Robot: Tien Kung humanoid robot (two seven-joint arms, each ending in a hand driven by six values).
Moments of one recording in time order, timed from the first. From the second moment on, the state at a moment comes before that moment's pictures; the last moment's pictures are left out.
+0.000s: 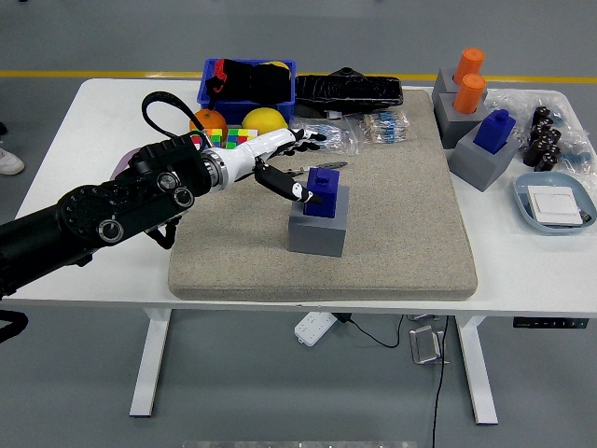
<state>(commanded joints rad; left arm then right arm) -1.06 0.21 -0.26 -0.87 0.83 -0.03 -0.02 0.08 -0.35 1.95 0.18 -1.65 0.16 -0.21</state>
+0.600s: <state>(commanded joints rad) -0.94 0.29 -0.47 -0.80 0.65 0.20 -0.27 0.07 -0.35 1.96 0.18 -1.65 0.16 -0.21</state>
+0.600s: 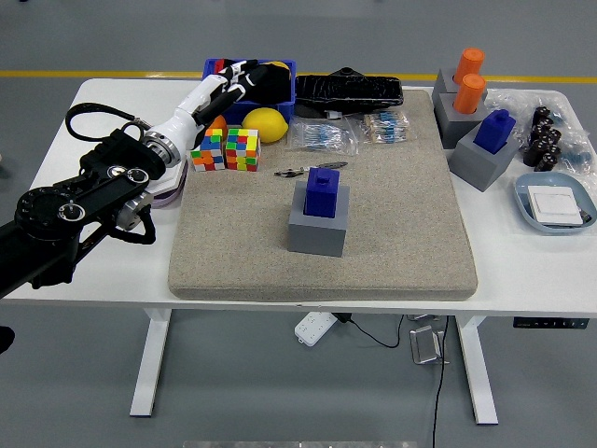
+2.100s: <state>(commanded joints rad) -0.74 0.41 -0.90 -0.71 0.69 0.22 -0.30 0.08 -0.34 2.01 0.18 -1.68 0.16 -0.21</state>
